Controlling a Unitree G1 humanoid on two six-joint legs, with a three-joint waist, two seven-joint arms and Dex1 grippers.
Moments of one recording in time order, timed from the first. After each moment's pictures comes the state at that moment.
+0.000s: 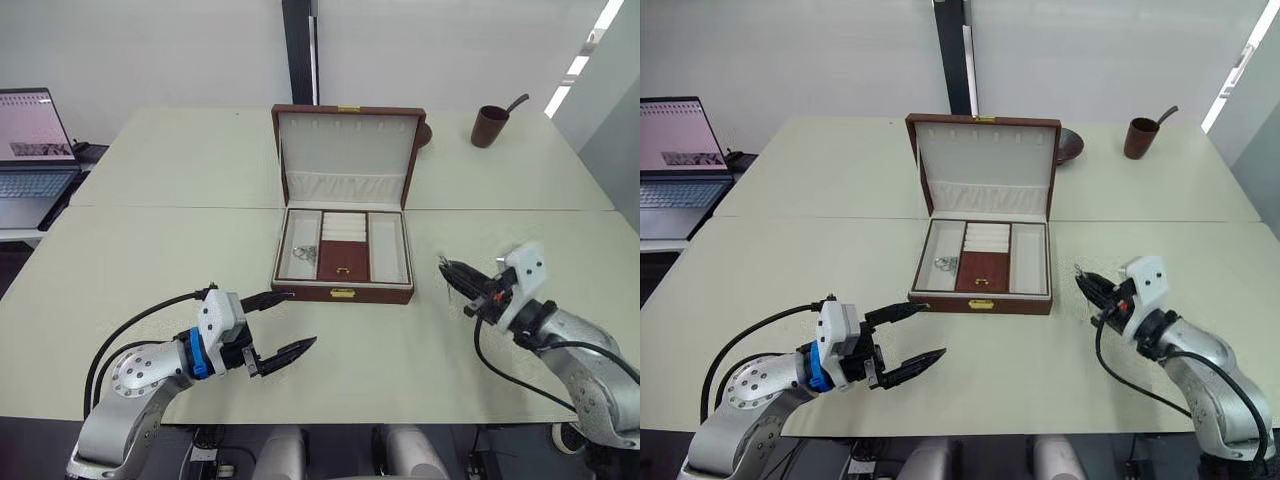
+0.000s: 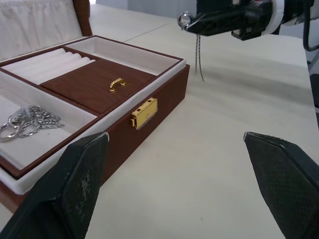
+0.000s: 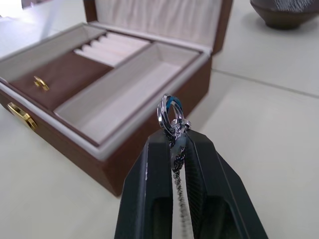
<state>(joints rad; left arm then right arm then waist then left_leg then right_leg) 0.15 0.60 0.06 -0.39 -0.50 0.17 -0.93 -0.06 -0.52 -0.18 -0.52 0.54 0.65 0.54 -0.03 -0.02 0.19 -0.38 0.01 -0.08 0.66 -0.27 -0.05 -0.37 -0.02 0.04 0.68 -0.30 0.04</state>
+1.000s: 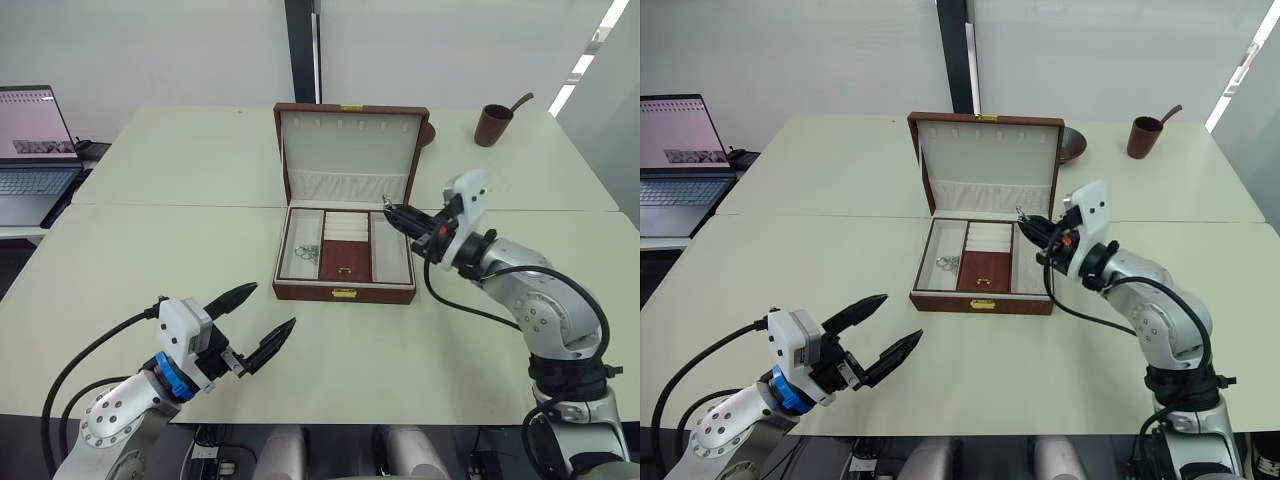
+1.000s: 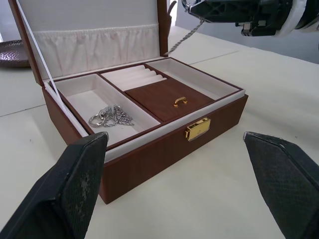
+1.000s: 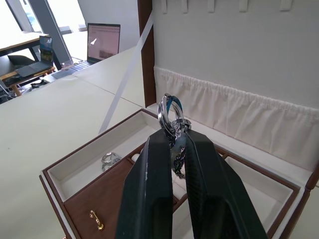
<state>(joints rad) 0.35 0.51 0.19 -0.64 -0.56 0.23 -0.66 -0.47 -0.40 -0.01 -0.32 0.57 0.75 0.46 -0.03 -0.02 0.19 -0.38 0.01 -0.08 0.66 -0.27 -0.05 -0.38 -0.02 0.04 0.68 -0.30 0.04</state>
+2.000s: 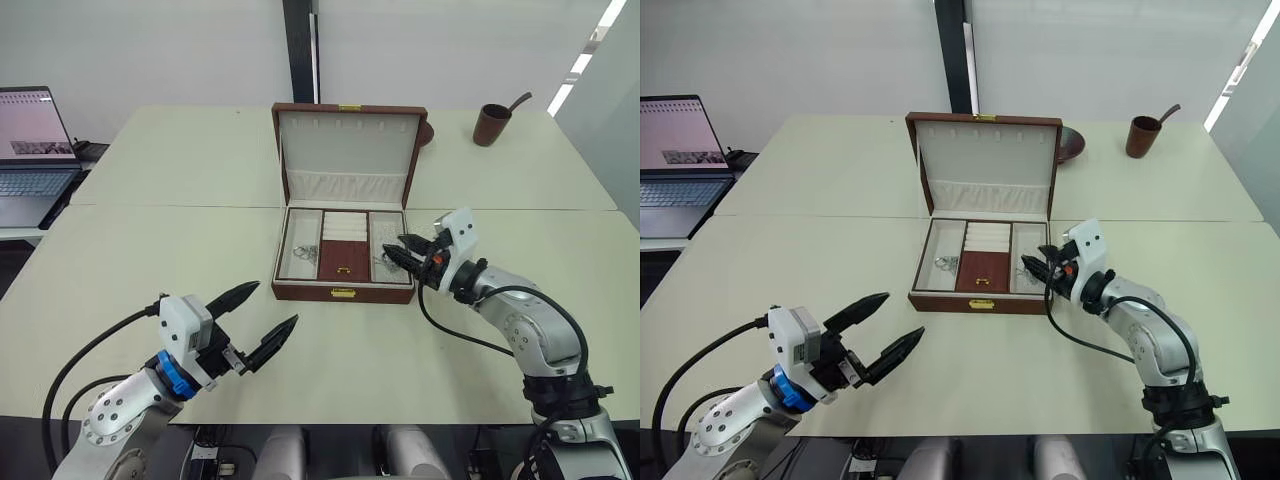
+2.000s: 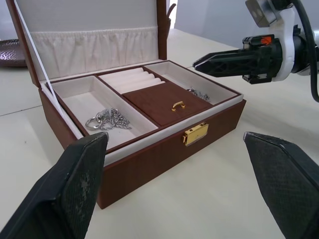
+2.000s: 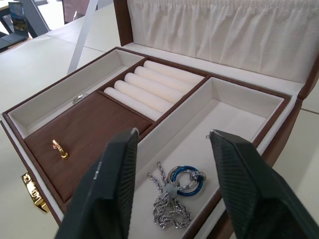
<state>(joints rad) 0.34 0.51 0.18 -0.62 -0.57 0.23 -0.68 -0.36 -0.39 0.02 -0.25 0.46 0.69 0.52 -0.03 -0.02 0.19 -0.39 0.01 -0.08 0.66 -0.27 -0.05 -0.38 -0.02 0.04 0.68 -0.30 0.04</state>
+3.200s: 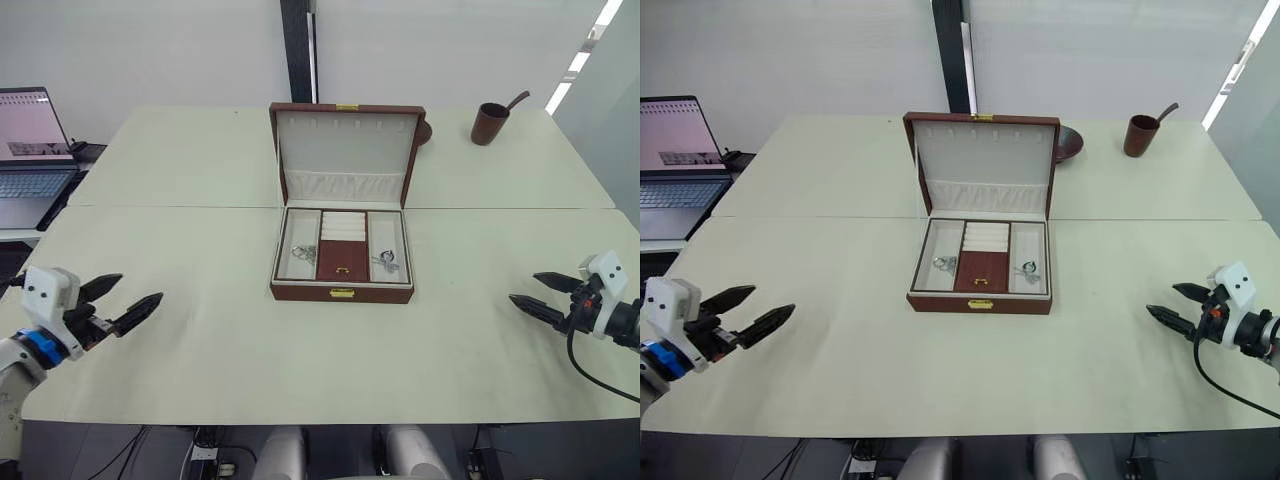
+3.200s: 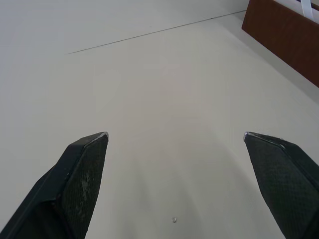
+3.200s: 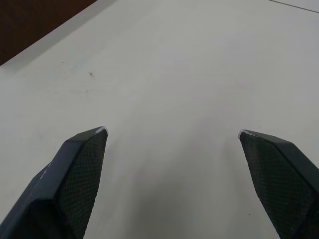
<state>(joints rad) 0.11 0.84 0.54 0.15 -0.53 0.21 -0.92 -0.13 -0.87 -0.28 0.31 0.40 0.26 1.07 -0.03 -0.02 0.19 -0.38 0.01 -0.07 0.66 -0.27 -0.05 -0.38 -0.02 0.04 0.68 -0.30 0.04</state>
